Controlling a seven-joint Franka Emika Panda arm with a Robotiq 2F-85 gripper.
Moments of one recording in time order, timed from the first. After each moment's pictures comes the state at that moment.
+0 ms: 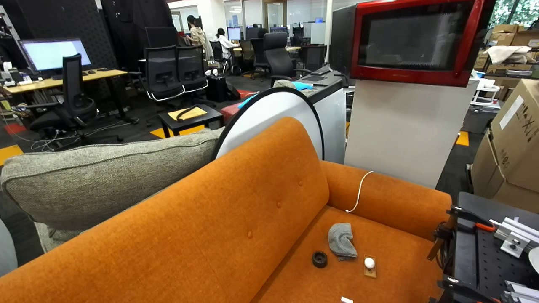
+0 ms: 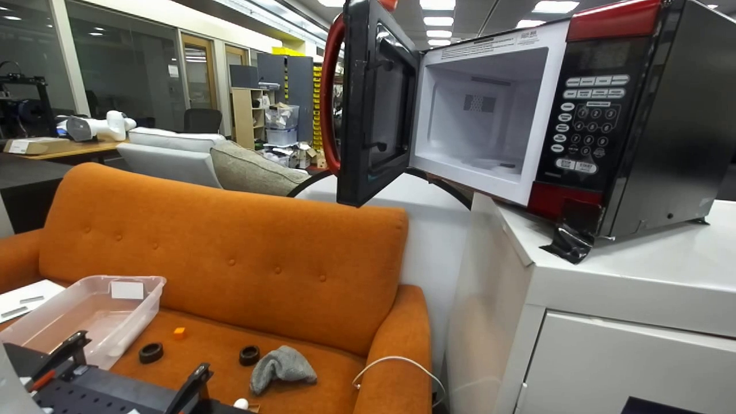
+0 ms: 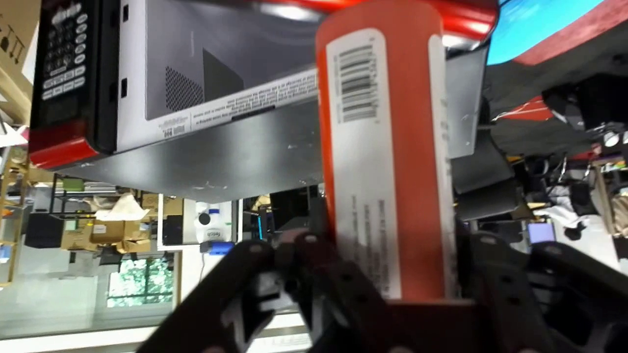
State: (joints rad) arm -0.15 -0.14 -0.16 -1.60 -0.87 2.03 1.13
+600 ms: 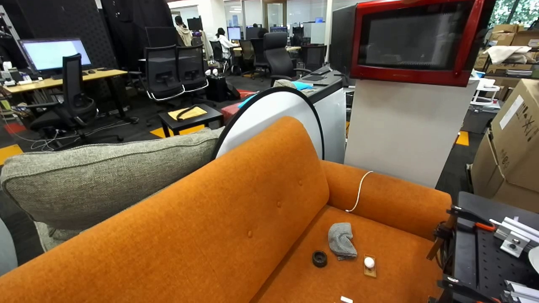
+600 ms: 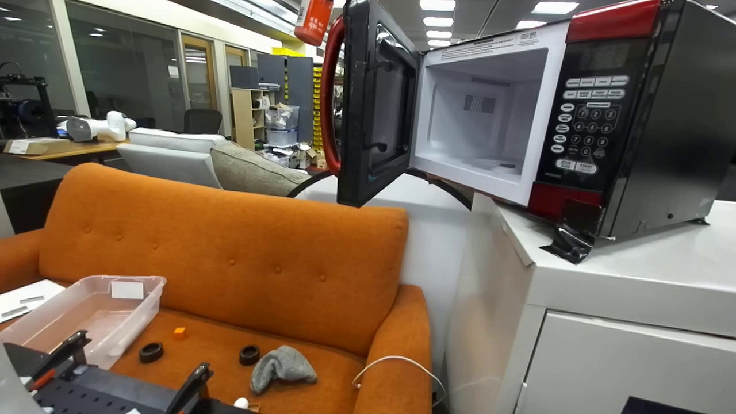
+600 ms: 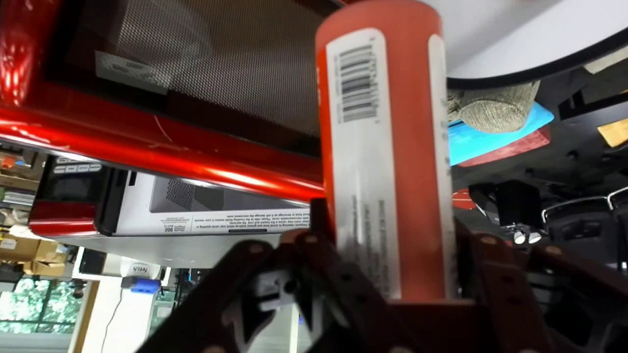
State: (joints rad) arm -0.11 -0.46 -0.06 -2.02 -0.79 2.03 1.03
